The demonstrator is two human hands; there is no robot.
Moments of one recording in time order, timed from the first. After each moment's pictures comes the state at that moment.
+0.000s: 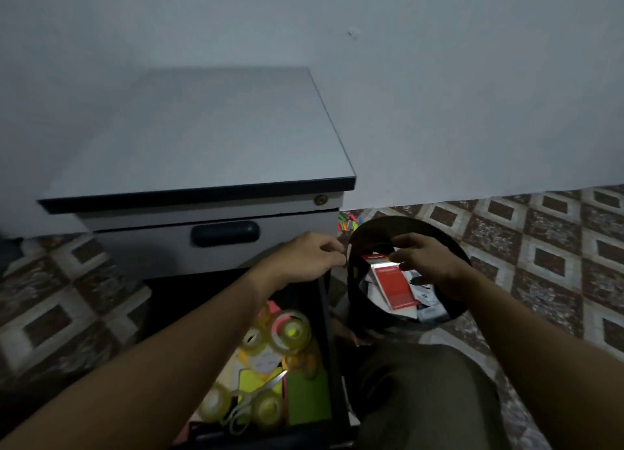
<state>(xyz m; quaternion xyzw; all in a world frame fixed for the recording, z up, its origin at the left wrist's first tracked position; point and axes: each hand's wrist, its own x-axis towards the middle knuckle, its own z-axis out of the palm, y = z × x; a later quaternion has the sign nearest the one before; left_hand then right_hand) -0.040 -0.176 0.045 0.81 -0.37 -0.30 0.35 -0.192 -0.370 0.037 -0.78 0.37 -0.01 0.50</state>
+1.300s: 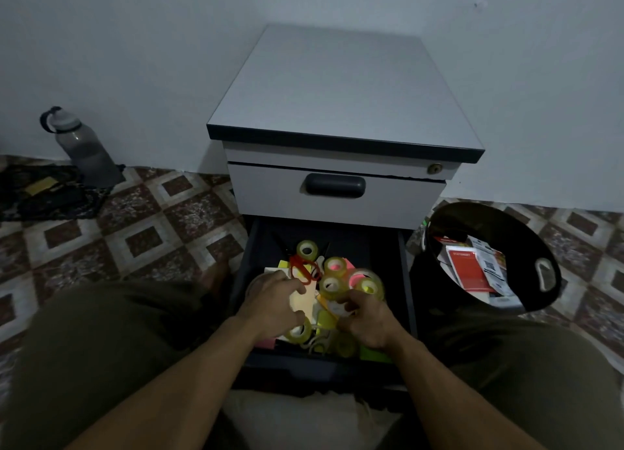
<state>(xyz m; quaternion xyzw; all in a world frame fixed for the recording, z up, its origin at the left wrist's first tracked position) -0.053 0.058 -0.067 0.91 -0.31 -0.20 0.19 -0.162 -0.134 -0.062 -0.89 0.21 0.16 0.36</state>
